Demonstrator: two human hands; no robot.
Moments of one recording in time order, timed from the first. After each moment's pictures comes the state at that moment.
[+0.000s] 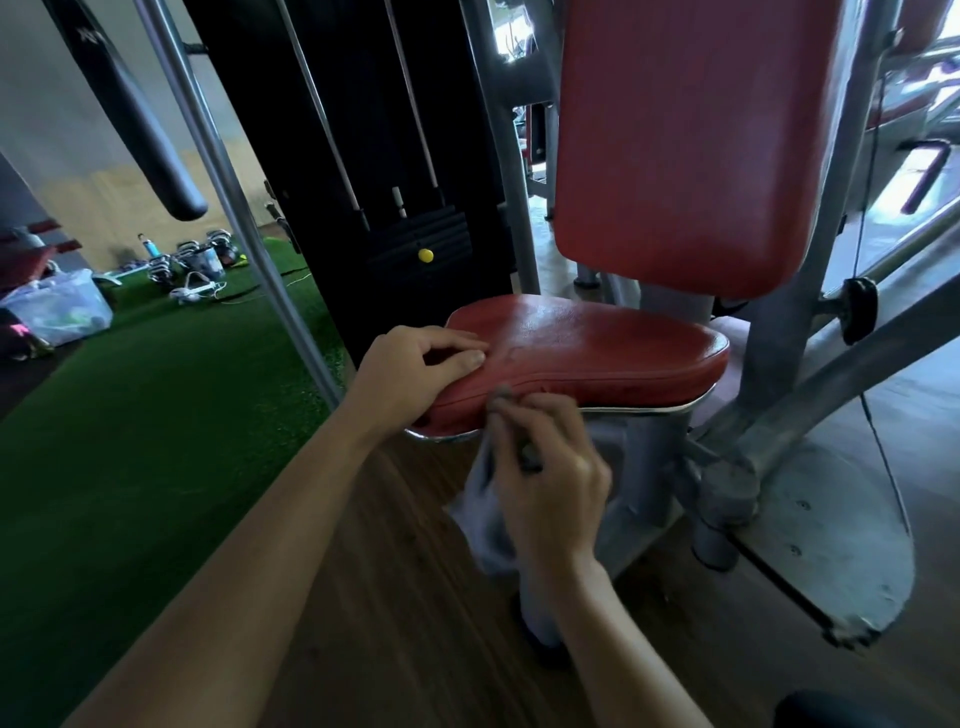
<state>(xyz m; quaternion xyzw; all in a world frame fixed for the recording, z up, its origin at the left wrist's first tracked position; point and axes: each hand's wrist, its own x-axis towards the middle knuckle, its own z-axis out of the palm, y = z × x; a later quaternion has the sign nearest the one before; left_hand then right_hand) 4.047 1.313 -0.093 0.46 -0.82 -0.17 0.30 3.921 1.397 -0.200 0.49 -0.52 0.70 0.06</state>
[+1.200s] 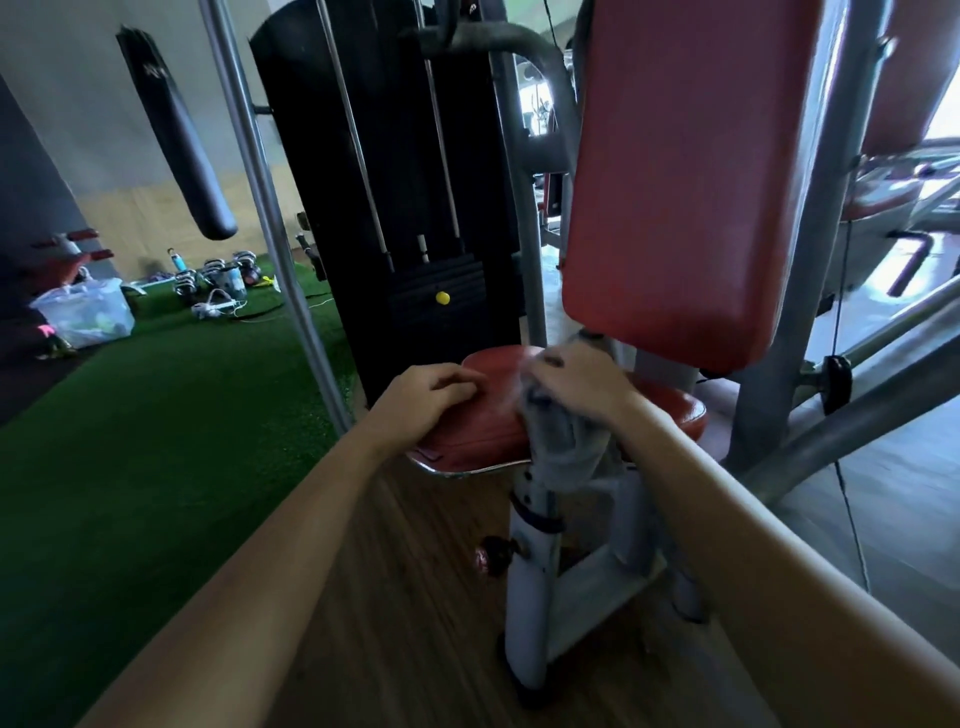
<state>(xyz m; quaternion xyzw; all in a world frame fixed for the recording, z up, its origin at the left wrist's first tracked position) 4.049 1.318 -0.074 0.49 -0.78 -0.26 0.28 3.831 1.328 -0.084 0.69 -0.62 0.36 -0.16</state>
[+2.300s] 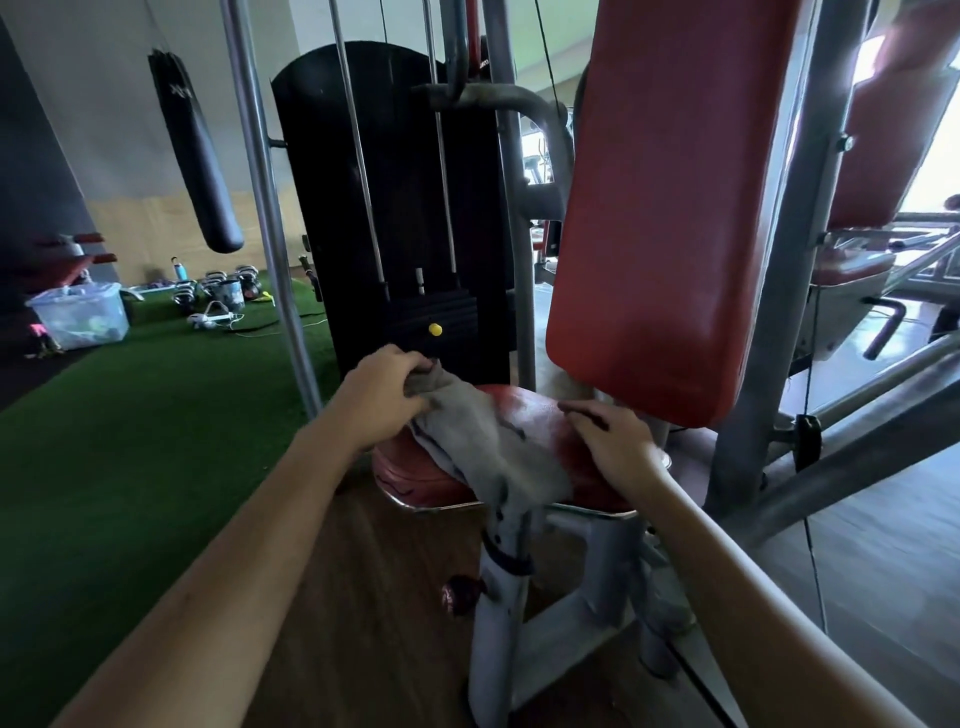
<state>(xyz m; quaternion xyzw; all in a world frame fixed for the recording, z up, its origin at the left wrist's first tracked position) 4.042 1.317 -0.027 0.58 -0.79 -0.03 0.21 3.773 1.340 -0.114 0.59 -0.59 0.50 -0.21</state>
